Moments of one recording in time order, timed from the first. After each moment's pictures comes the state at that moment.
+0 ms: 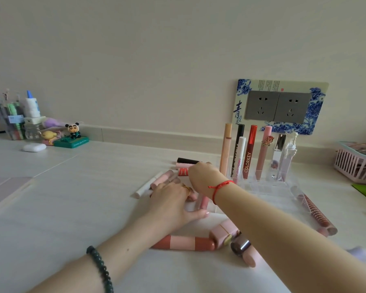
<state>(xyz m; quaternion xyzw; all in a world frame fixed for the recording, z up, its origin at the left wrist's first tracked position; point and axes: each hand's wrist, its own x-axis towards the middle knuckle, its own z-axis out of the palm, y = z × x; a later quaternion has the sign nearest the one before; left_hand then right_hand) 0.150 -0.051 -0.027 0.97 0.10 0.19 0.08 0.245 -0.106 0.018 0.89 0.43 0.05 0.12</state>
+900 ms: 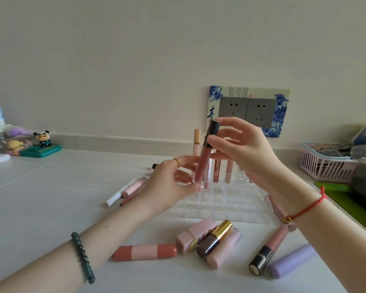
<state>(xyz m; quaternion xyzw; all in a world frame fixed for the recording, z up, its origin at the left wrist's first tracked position) 0.177 -0.081 0.015 0.84 -0.05 0.27 0.47 0.250 -0.235 0.079 0.61 0.42 -0.02 -0.67</state>
